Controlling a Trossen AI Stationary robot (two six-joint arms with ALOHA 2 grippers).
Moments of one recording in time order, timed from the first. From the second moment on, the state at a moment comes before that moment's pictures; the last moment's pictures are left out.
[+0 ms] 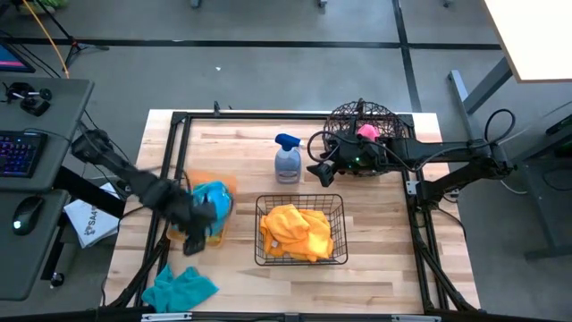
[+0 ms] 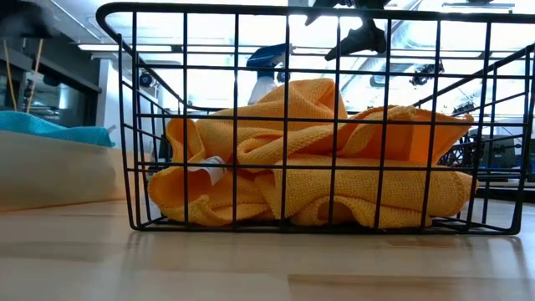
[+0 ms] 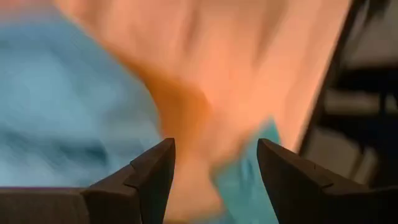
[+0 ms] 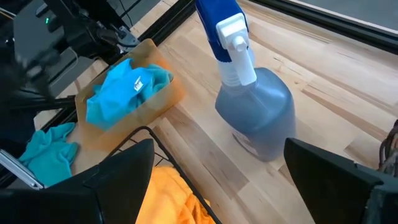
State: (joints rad) left arm -0.56 1.16 1.03 -1.10 0.05 -0.90; right arm -0.01 1.32 1.21 -0.54 0.23 0.70
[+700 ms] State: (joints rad) left arm -0.96 1.72 1.03 -0.83 0.45 -1.56; right arm -0.01 1.32 1.21 -0.56 0.23 0.65
